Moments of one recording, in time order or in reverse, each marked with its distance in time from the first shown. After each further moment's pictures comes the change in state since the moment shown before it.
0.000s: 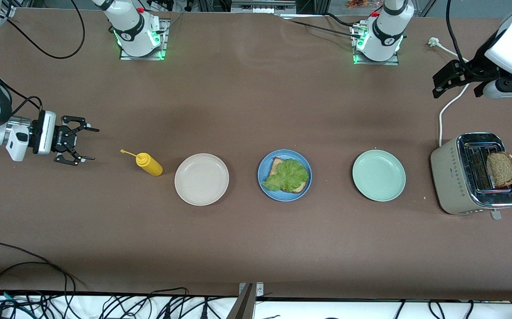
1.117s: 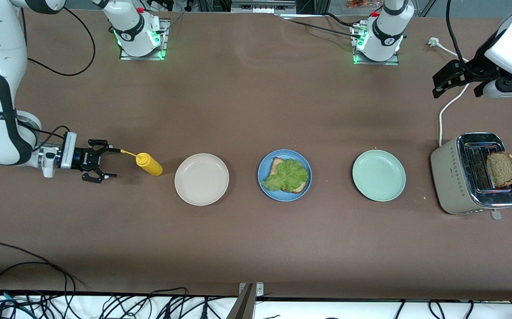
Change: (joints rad) left arm 0.000 0.000 0.000 0.000 0.000 0.000 0.000; right arm -0.002 0.370 -0.034 0.151 0.328 -0.095 -0.458
